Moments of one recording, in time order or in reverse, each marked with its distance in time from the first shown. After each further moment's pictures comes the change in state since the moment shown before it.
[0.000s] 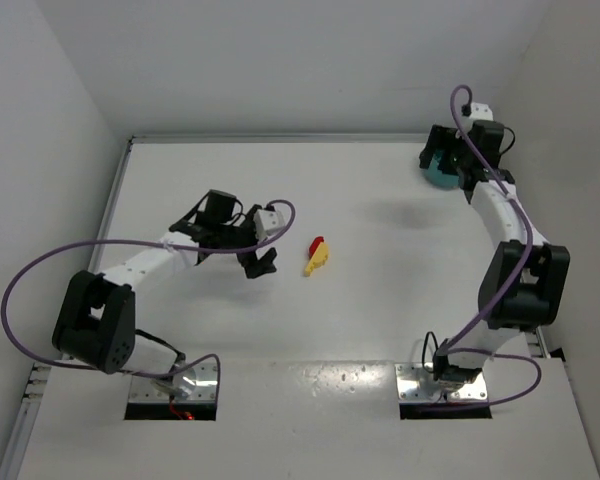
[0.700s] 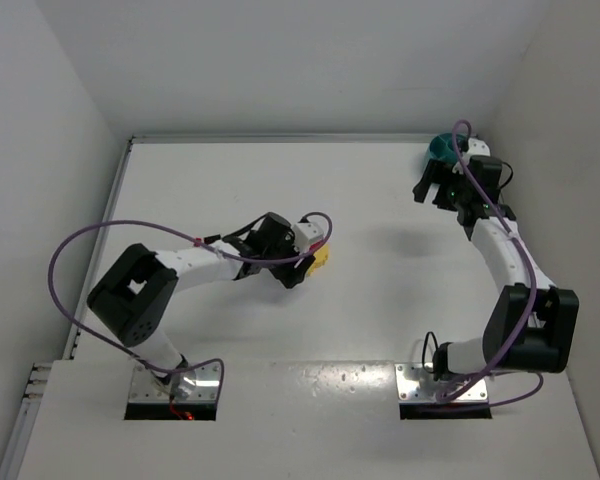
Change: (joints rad) left arm -0.337 0.156 -0.048 0.183 -0.434 -0.447; right arm 0.015 -0.299 -0.378 -0.053 -0.063 0.068
